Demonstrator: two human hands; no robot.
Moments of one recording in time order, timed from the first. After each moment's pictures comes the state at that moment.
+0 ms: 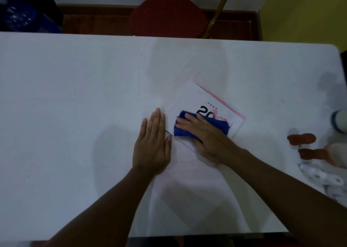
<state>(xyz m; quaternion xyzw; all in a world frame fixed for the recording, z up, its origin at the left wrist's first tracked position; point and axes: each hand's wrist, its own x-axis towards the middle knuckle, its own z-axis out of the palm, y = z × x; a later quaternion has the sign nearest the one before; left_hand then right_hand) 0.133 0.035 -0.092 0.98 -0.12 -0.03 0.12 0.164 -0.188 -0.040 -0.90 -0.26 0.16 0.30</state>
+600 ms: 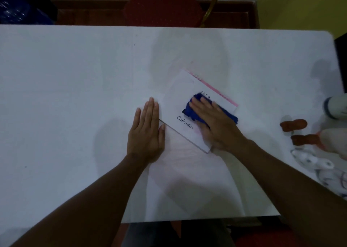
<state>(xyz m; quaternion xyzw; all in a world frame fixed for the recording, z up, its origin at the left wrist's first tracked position) 0.133 0.035 -0.090 0.98 -0.13 -0.03 0.12 0.152 -0.223 -0.046 -0.95 -0.16 0.11 0.24</state>
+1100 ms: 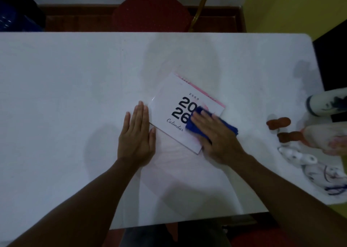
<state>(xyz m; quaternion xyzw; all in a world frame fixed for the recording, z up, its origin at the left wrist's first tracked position) 0.132 0.037 -0.094 0.98 -0.13 0.00 0.12 0.105 -0.249 -0.045 -0.96 -0.16 0.04 0.21</state>
